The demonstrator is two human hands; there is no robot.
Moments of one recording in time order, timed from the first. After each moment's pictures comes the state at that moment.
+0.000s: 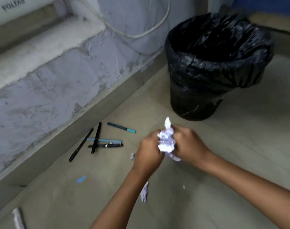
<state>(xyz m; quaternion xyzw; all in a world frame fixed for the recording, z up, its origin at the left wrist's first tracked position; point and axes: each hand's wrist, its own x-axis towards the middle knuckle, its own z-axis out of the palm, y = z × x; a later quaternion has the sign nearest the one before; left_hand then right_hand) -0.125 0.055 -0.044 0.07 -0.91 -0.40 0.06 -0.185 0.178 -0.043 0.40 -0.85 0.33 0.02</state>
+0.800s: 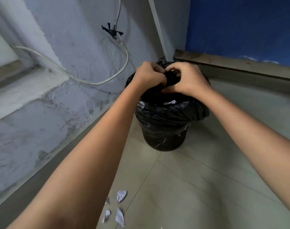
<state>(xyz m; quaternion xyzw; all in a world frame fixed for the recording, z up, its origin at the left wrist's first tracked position) -0.370 0.106 0.119 0.02 -0.90 -0.44 0.02 -0.366 0.245 0.107 0.19 -0.91 0.34 0.12</state>
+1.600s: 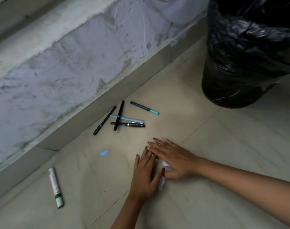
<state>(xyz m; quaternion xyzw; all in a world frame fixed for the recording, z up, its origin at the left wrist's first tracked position) -0.011 0.011 -0.162 0.13 -0.94 -0.31 0.03 -0.148 0.126 -0.161 0.63 -0.73 0.17 -0.21</state>
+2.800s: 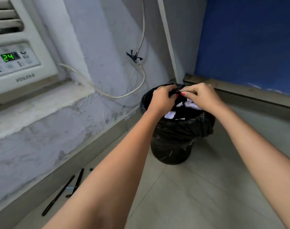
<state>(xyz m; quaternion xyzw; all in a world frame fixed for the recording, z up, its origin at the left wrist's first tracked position) -0.331 0.118 0.118 -0.06 -0.92 -0.34 0.19 -0.364 0.261 0.121 0.20 -0.91 0.35 0.14</state>
